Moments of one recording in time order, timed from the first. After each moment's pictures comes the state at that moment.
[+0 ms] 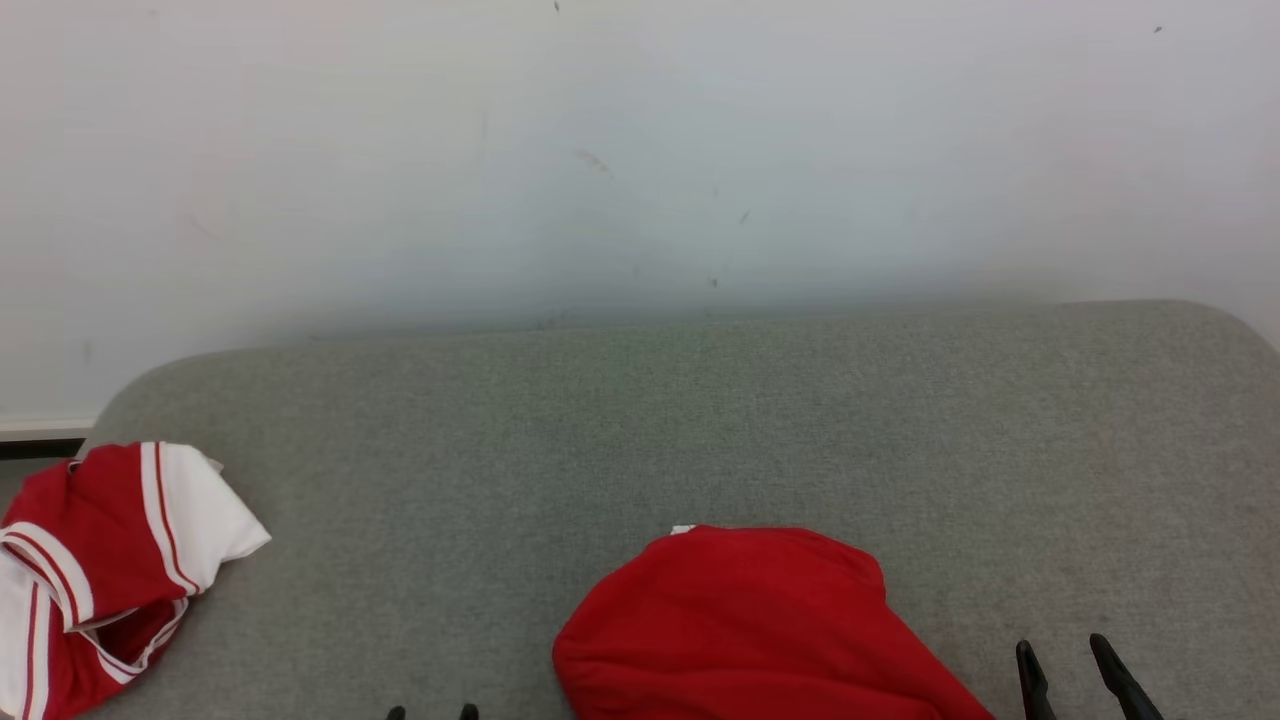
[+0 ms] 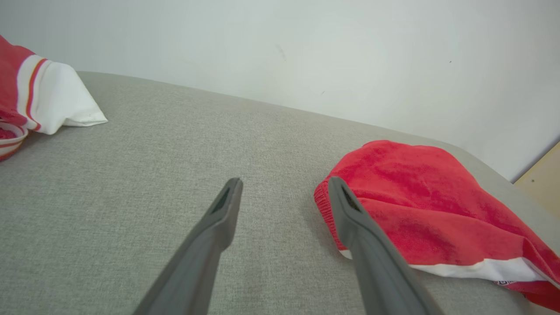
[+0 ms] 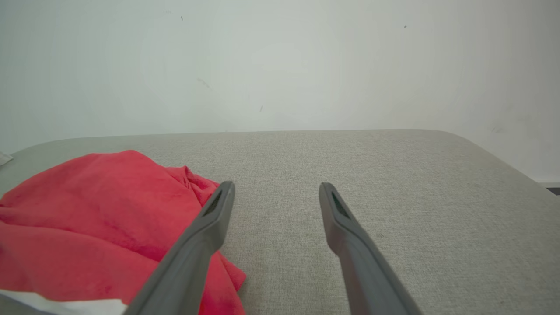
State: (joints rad) left arm 0.22 0.09 -0.19 0.09 -0.32 -0.04 -0.26; right arm 0.07 -0.10 0.06 0.27 0.25 0.13 -0.26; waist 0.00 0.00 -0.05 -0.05
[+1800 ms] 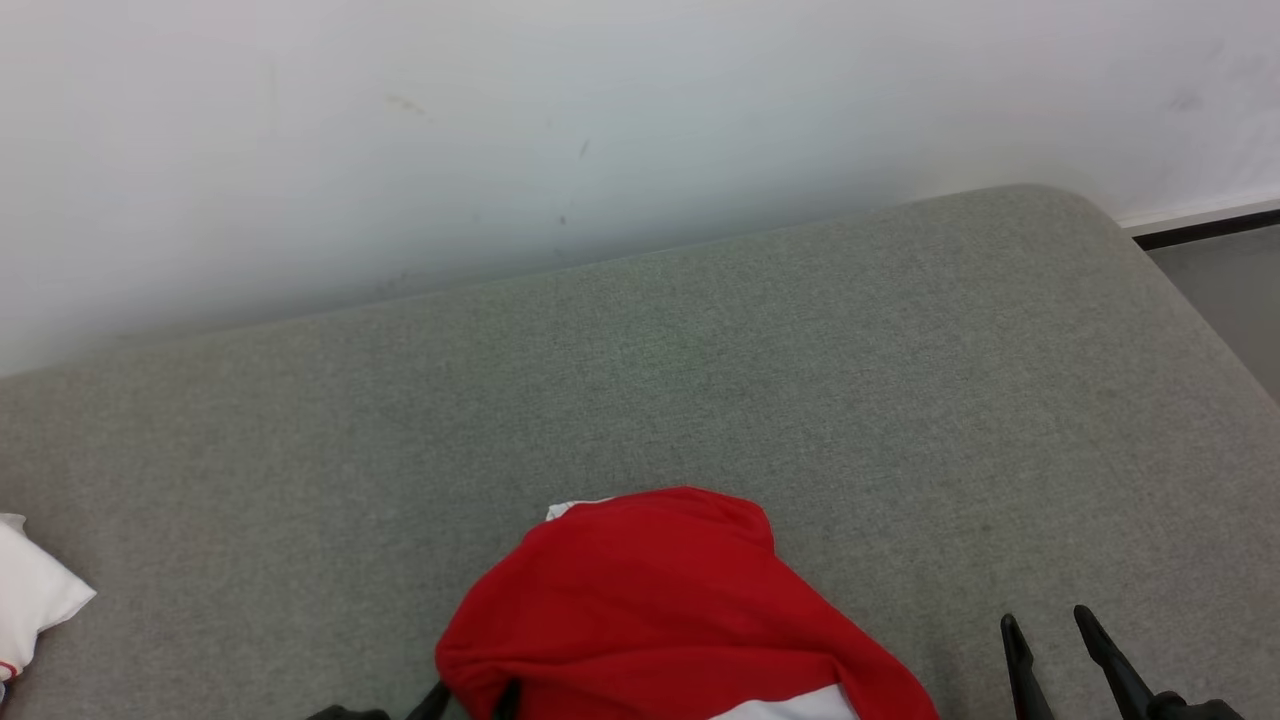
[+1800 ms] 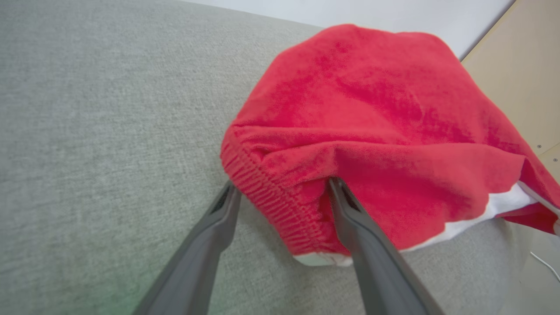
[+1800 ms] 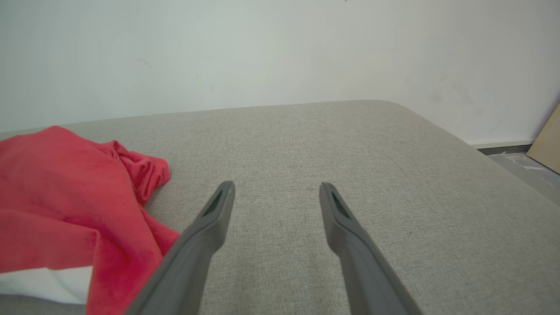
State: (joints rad) left arm -0.05 0.23 -0.42 0.43 -0.50 -0.13 -0.26; right arm 0.03 -0.11 0.10 0.27 0.26 0.13 -0.26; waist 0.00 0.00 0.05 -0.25
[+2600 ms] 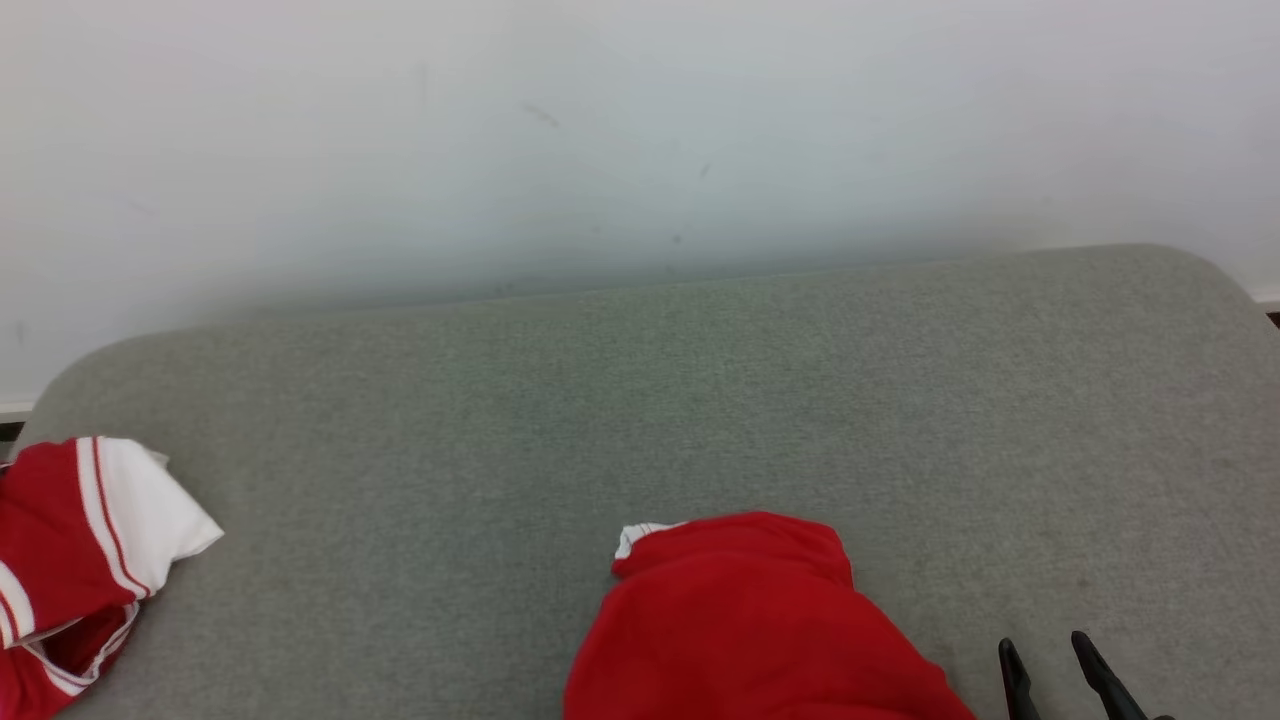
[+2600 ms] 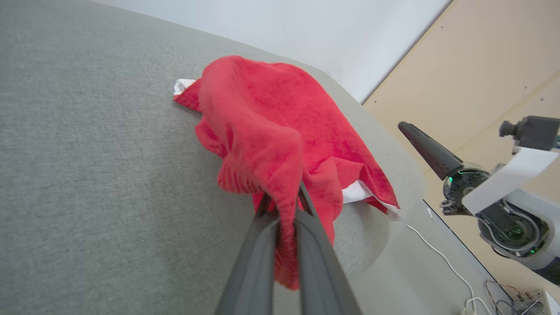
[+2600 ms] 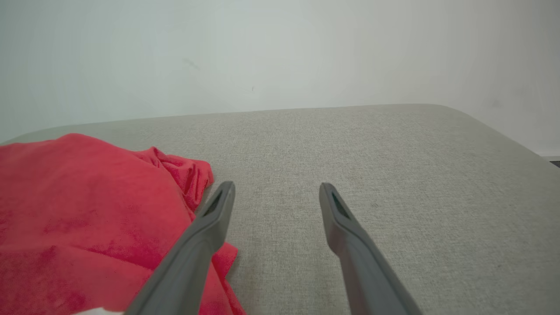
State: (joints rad) left arm 0.07 0.32 -0.64 0.06 -0.65 -0.13 -0.21; right arm 0.06 -0.10 0.09 0.27 0.26 0.13 -0.26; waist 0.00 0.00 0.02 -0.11
